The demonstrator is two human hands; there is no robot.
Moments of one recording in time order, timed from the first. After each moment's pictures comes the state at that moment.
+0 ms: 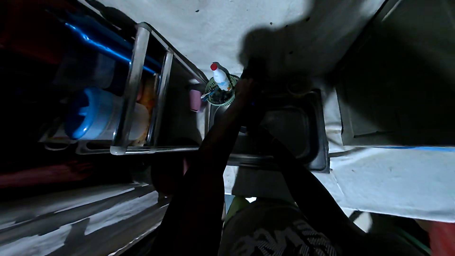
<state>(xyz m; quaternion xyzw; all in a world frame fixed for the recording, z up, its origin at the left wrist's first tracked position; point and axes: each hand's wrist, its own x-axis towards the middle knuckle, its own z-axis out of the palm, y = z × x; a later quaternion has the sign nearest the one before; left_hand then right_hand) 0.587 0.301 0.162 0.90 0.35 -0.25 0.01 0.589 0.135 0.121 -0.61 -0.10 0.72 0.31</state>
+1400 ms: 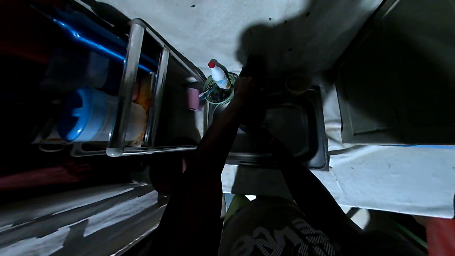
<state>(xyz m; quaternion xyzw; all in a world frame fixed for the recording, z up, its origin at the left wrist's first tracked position) 0.587 0.303 0.159 0.90 0.36 -0.24 0.03 0.594 0.132 0.132 -0.63 -0.07 0.71 0.30</state>
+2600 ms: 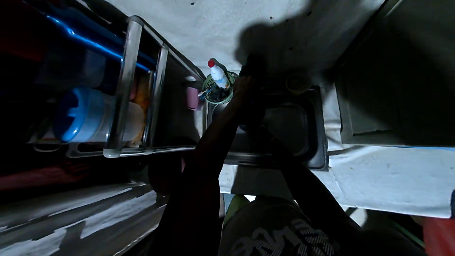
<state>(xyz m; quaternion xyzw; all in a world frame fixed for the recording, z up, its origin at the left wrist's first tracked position) 0.587 0.307 0.158 0.90 0.35 -0.25 0.03 0.580 0.141 0.050 -0.60 -0.10 0.71 0.36</state>
